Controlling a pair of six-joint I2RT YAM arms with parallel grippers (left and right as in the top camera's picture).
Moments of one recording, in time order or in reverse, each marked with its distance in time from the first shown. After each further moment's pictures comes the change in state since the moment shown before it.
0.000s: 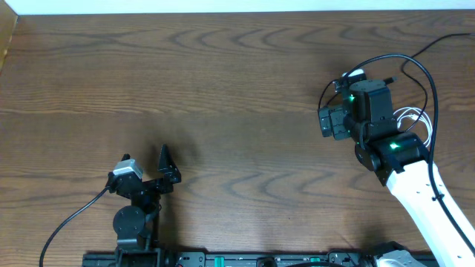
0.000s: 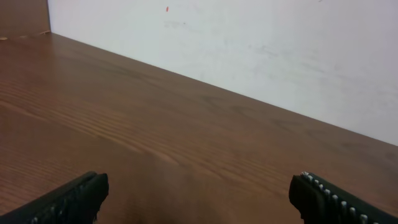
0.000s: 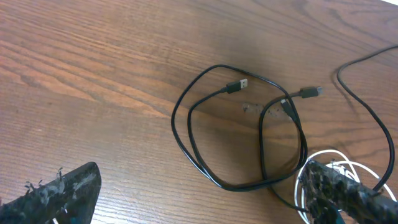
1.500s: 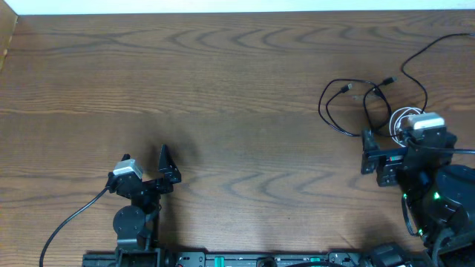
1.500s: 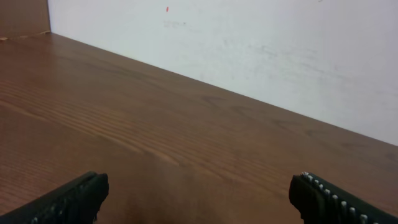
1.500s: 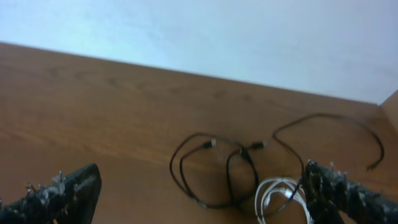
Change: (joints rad) left arm 0.000 0.000 0.000 0.000 0.000 0.000; right arm 0.000 -0.641 0.000 -0.203 -0.002 0.000
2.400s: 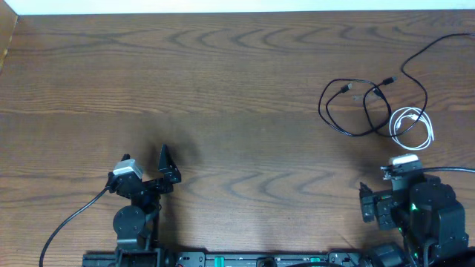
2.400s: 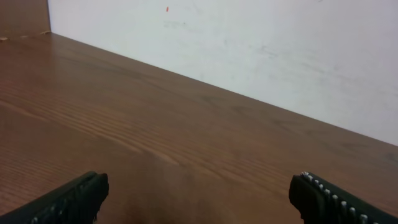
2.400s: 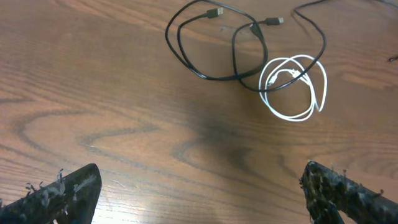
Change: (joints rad) left arm 0.000 0.000 0.000 0.000 0.000 0.000; right arm 0.000 -0.115 -0.108 -0.417 0.000 0.000
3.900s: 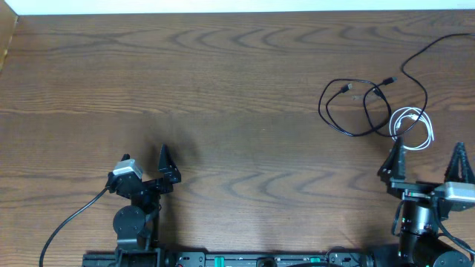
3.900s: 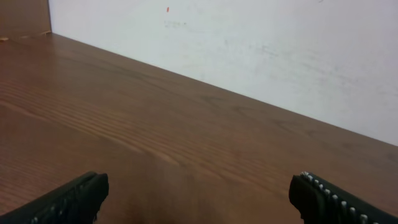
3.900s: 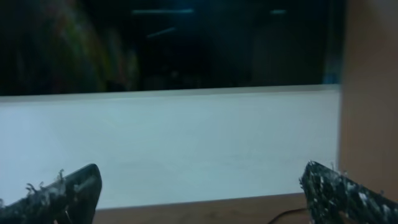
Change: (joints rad) left arm 0.000 0.000 0.000 0.000 -0.003 0.000; right arm -0.205 -0.476 -0.572 1.254 0.001 0.002
